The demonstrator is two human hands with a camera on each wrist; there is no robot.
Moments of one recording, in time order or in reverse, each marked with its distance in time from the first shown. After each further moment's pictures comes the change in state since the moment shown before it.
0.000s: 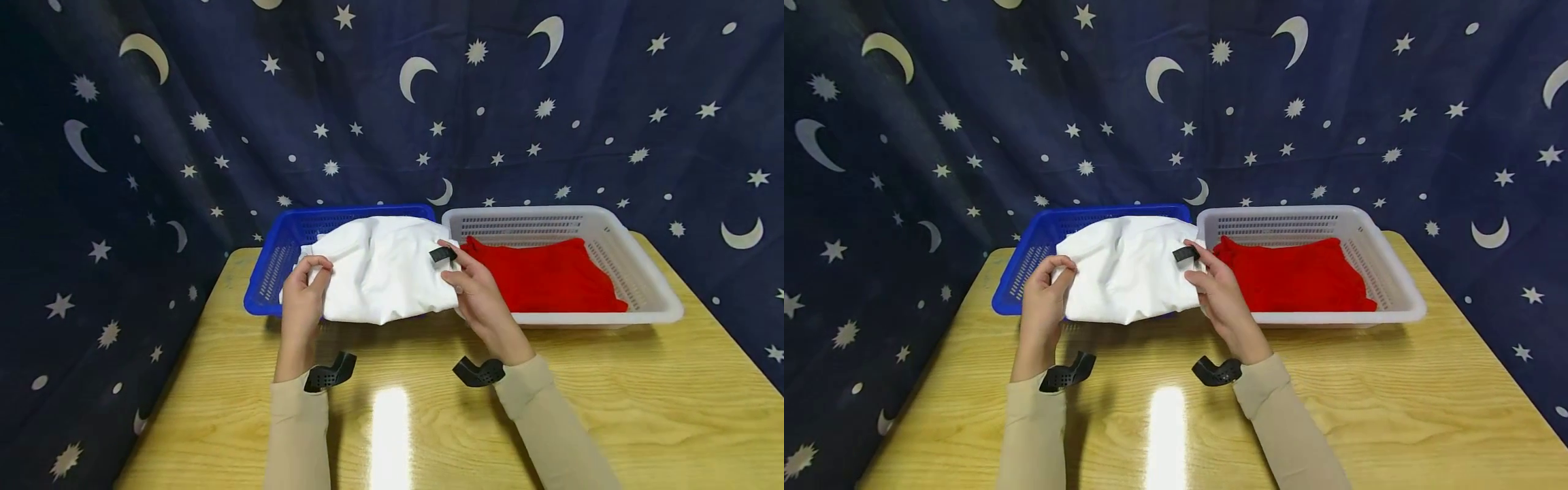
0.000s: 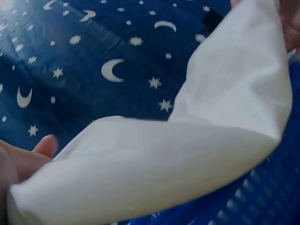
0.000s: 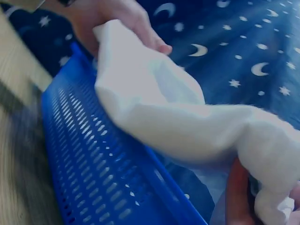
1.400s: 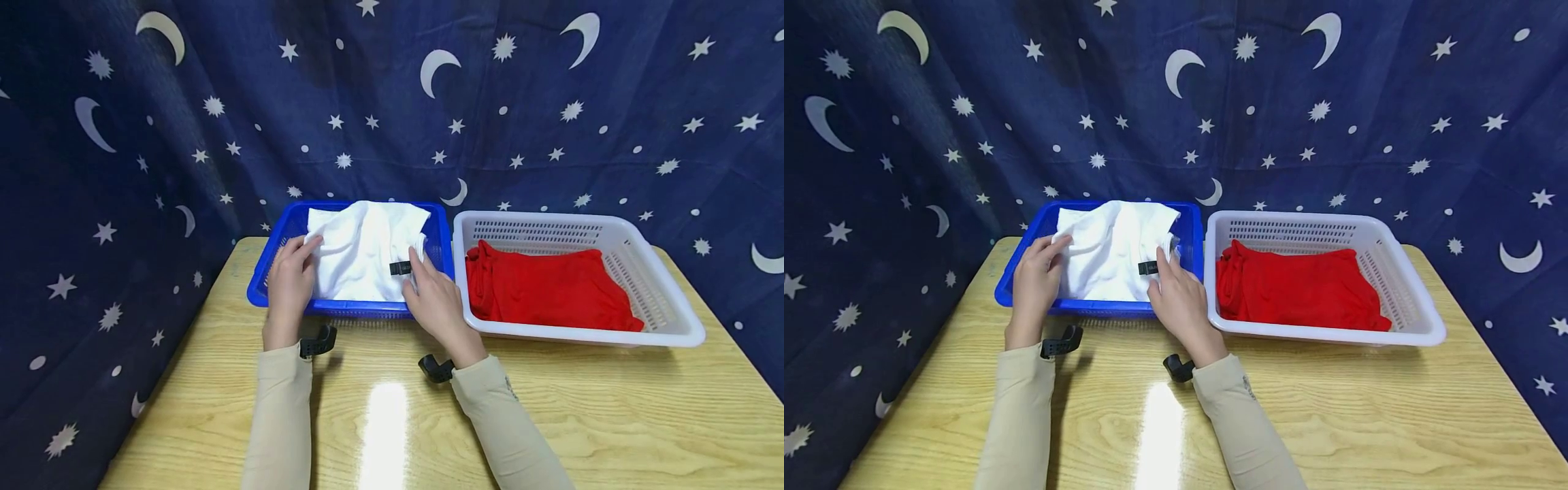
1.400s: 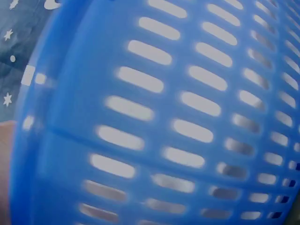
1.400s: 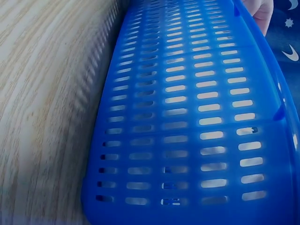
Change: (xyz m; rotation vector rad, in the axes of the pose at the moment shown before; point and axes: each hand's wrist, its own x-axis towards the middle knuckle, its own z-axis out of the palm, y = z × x) left_hand 0.047 -0.034 -0.034 0.816 0.100 0.473; right_hand 0.031 0.053 0.041 -1.598 0.152 -0.219
